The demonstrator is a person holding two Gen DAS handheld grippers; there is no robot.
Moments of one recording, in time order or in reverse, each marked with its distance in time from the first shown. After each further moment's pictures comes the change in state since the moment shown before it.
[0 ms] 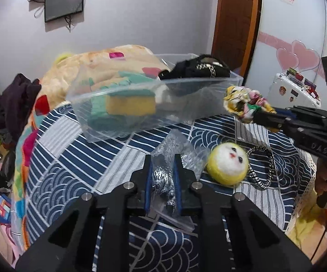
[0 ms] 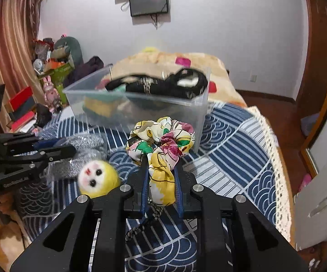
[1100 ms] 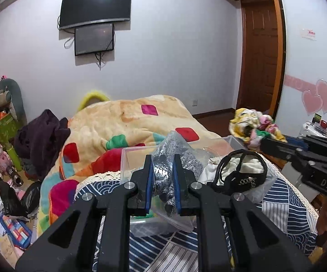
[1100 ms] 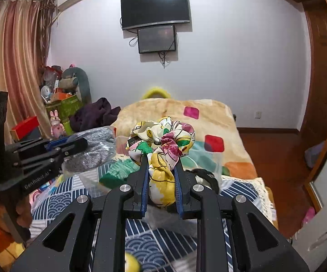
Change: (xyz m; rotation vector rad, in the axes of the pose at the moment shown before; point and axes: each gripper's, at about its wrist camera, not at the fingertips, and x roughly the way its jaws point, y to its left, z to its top) left arm -0.014 0.041 0.105 -0.072 -0.246 0.166; right arm 0.012 0.018 0.095 -0.031 -0.199 0.037
